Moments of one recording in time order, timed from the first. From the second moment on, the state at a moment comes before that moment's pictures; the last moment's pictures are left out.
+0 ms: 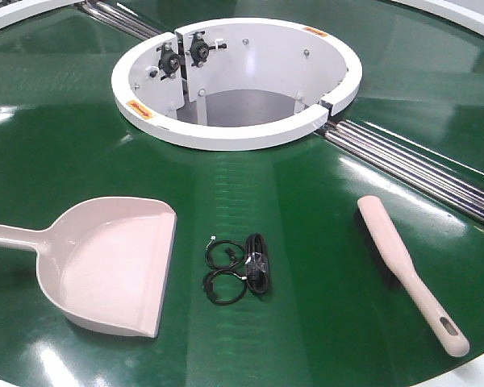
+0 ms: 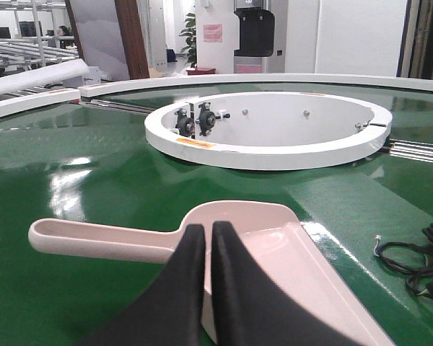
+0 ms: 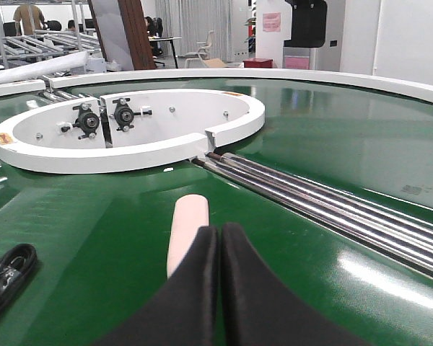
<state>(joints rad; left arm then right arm) -0.14 -0.01 0.03 -0.04 0.09 0.10 0.05 -0.01 0.03 0.01 0.10 0.00</state>
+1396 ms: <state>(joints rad) -0.14 0.00 -0.10 -0.05 -0.12 0.10 0.05 -0.01 0.03 0.01 0.10 0.00</state>
